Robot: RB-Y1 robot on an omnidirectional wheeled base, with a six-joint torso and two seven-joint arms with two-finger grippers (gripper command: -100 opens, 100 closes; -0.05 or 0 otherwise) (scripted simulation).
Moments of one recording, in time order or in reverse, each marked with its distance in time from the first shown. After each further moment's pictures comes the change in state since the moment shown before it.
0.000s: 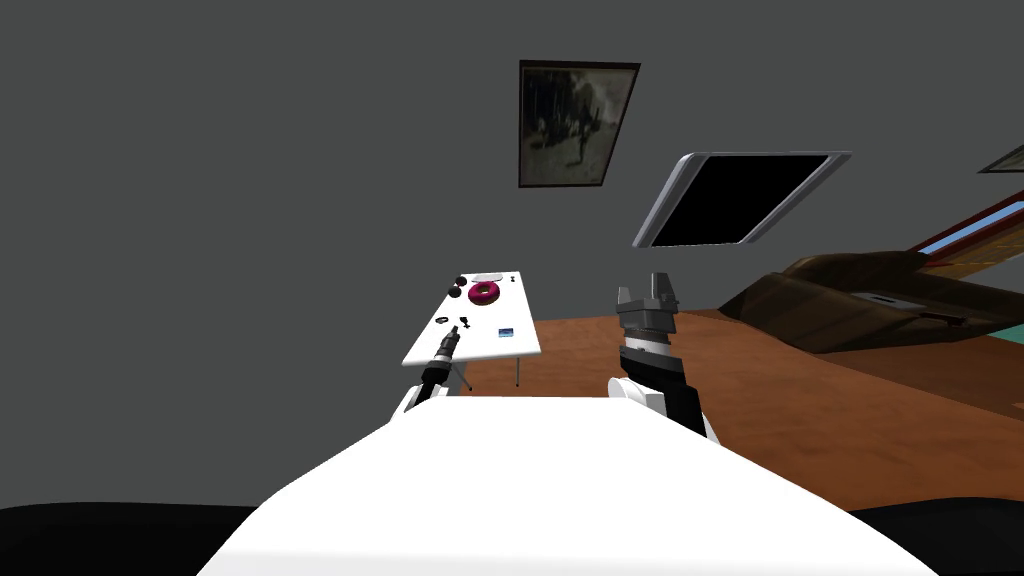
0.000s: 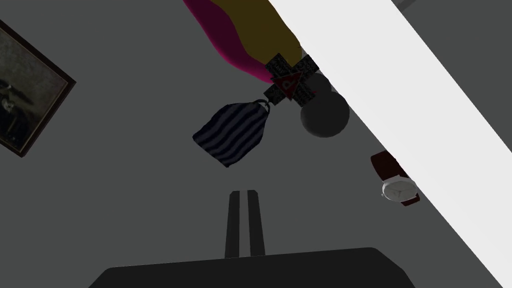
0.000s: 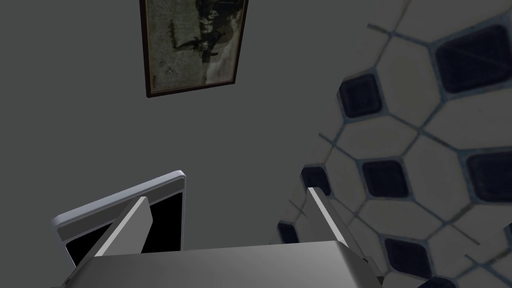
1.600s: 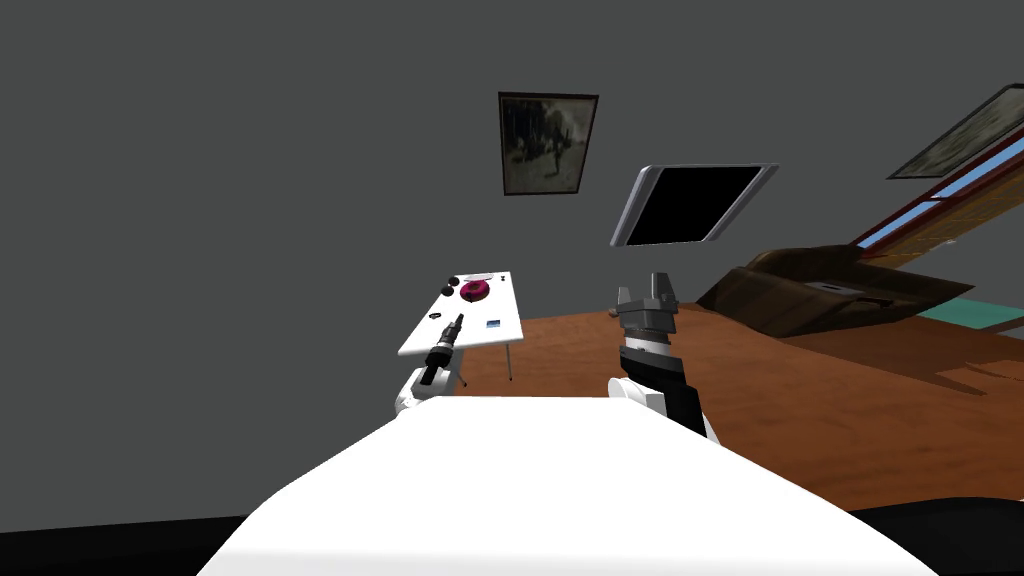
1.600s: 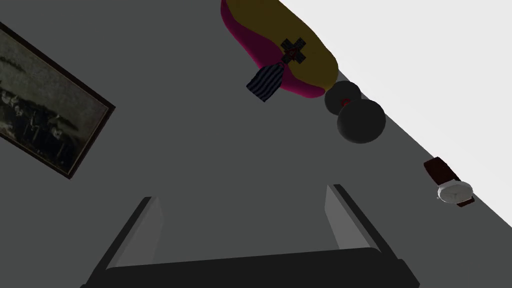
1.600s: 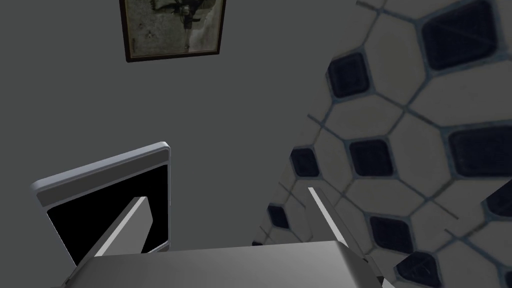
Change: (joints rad) left arm -0.162 0.046 0.023 0.115 -0.012 0.070 -0.044; right arm 0.000 0.000 0.000 0.000 0.000 0.000 0.000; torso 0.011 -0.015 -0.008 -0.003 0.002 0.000
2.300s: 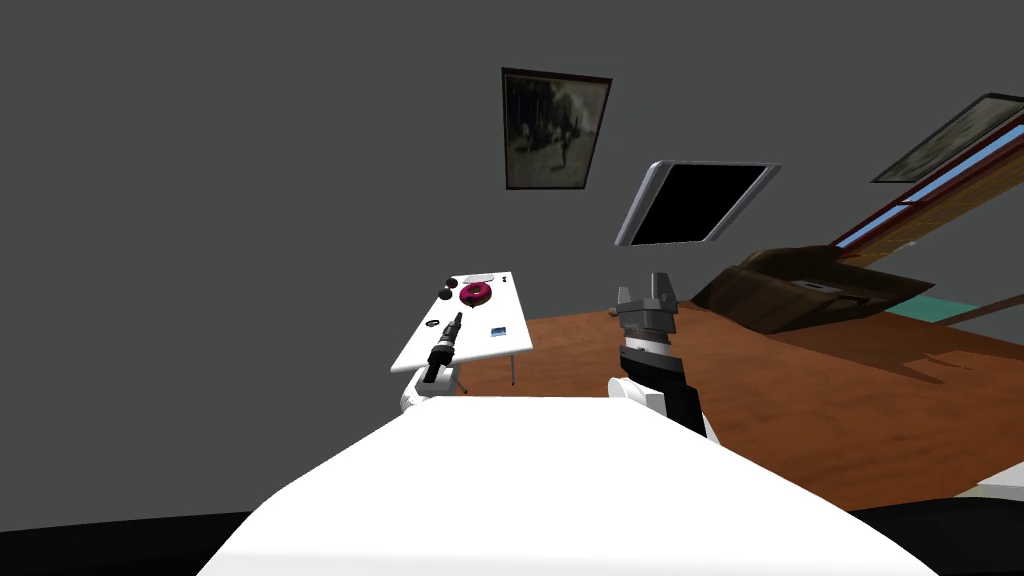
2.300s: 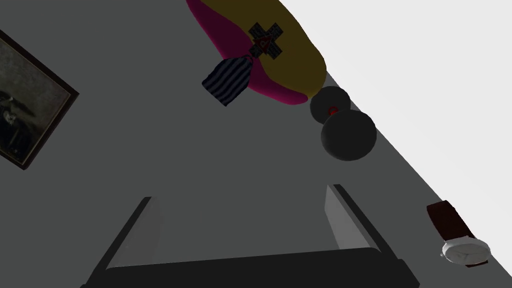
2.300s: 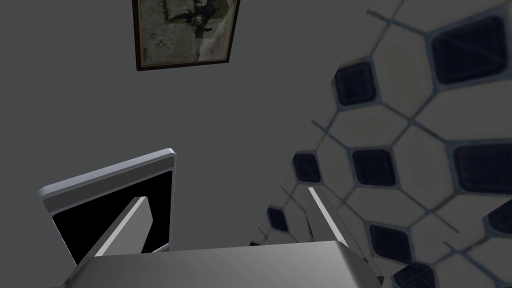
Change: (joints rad) left arm -0.027 -0.055 0.046 0.022 0.018 -0.008 0.003; right arm 0.000 0.000 0.000 0.000 0.000 0.000 0.000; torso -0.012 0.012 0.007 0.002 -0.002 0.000
